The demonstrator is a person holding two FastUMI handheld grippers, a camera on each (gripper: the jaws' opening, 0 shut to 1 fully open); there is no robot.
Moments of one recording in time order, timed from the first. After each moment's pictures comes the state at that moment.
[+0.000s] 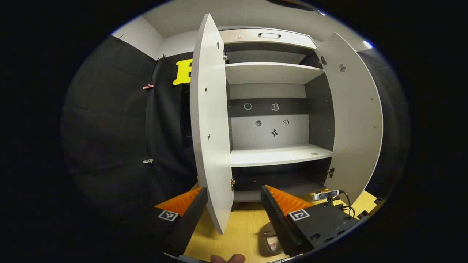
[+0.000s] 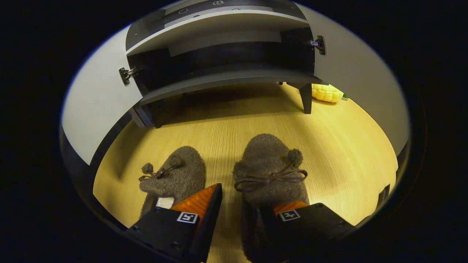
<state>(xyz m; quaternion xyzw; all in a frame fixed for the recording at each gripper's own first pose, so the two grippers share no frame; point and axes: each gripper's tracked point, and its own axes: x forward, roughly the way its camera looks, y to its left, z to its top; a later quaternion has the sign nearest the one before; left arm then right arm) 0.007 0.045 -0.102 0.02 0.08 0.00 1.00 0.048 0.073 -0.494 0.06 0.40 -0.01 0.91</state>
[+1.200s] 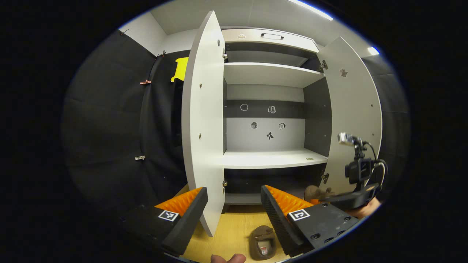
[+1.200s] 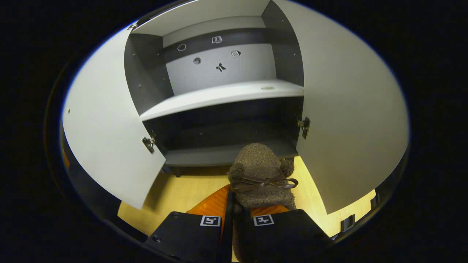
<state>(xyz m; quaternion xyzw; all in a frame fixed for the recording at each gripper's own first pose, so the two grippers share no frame) 0.024 0.028 -0.099 -0.02 0.07 -0.02 1.00 0.103 0.064 -0.253 0.08 0.30 0.01 0.95</state>
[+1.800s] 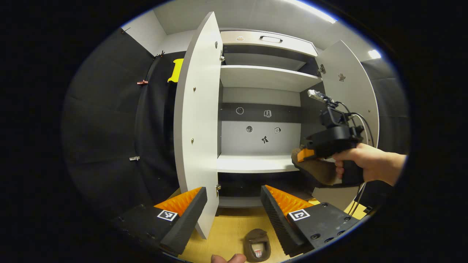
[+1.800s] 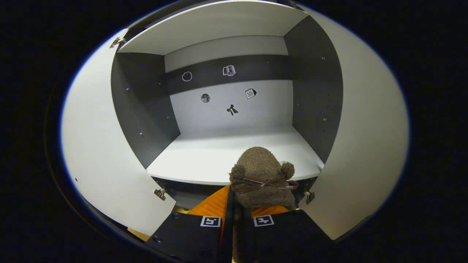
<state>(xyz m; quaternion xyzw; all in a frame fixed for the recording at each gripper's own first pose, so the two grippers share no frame) 0.028 0.018 -0.091 -0.03 0.06 -0.04 1.00 0.242 0.071 -0.138 0.05 0.25 0.03 0.97</state>
